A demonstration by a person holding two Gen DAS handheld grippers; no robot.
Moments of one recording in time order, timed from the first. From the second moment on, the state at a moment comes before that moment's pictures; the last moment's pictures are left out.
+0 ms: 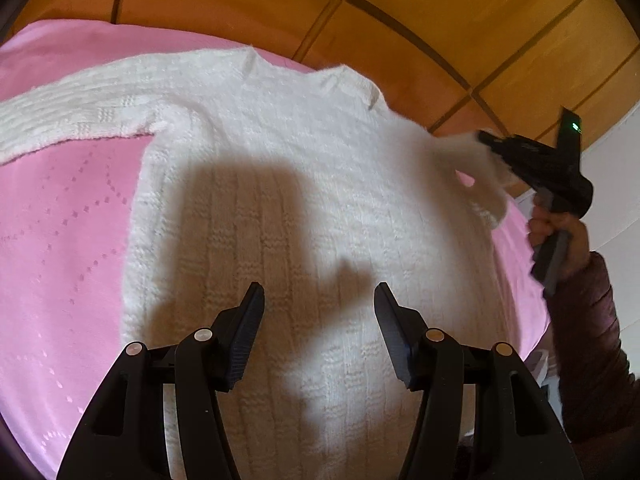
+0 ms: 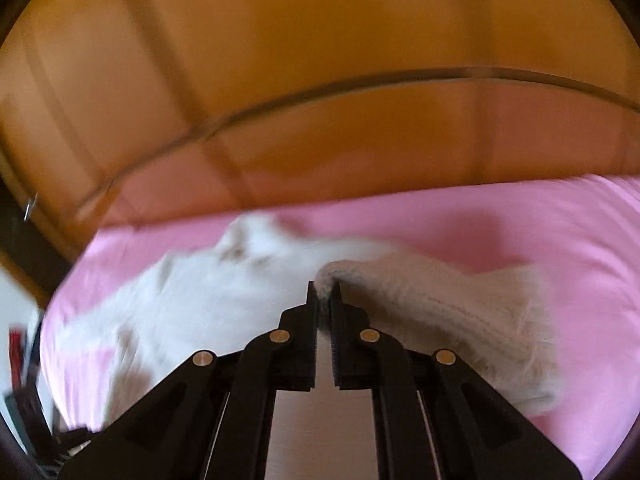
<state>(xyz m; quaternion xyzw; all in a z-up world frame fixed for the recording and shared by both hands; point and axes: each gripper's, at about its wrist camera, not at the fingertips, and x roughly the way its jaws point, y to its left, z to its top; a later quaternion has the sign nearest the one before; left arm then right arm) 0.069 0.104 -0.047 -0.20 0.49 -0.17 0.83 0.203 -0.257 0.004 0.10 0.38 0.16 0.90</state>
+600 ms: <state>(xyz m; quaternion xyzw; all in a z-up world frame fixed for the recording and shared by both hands) 0.118 0.070 -0.017 -0.15 0.44 -0.18 0.87 0.098 -0.247 -0.035 0.17 0.41 0.19 0.88</state>
